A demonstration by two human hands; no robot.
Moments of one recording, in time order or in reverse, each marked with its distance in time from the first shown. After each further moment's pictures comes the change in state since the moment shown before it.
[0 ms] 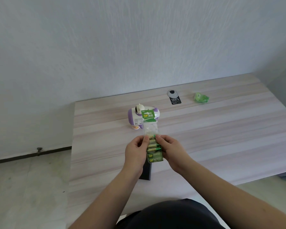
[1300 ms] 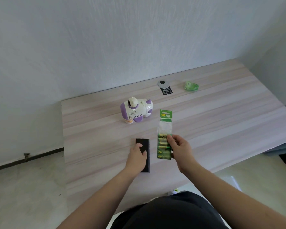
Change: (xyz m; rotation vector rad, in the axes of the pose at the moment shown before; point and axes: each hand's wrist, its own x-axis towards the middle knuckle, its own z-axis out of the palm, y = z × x) left_hand 0.050 -0.096 -0.024 0.870 -0.250 -0.022; right_hand -0.009 0.043 -0.029 -0.092 0.371 -0.078
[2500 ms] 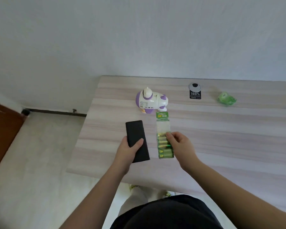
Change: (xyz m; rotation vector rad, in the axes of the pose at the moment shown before) left_hand -0.086 0.066 0.022 -0.878 0.466 -0.214; right_hand 0.041 -0.040 -0.058 -0.423 -0.459 -0.095
